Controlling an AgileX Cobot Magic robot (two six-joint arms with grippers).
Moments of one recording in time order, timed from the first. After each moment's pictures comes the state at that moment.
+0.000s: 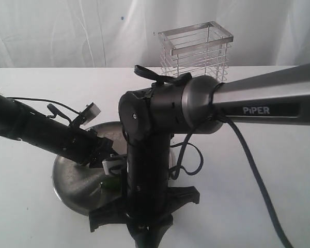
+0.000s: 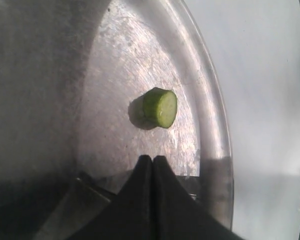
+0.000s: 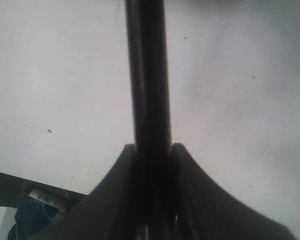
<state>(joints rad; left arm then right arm) -0.14 2.08 -1.06 -1.34 0.94 1.24 0.87 1.97 -1.34 0.30 1.18 0.35</state>
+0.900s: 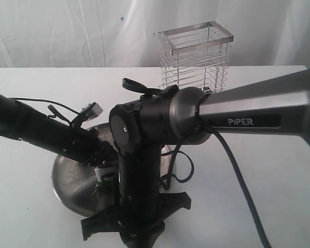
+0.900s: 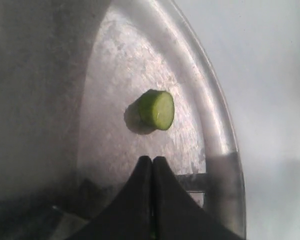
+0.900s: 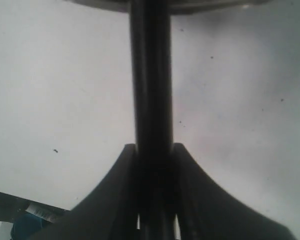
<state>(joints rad) -0.14 2.06 -1.07 -1.38 0.93 1.40 0.91 2.00 -1.34 0.29 1.14 0.36</state>
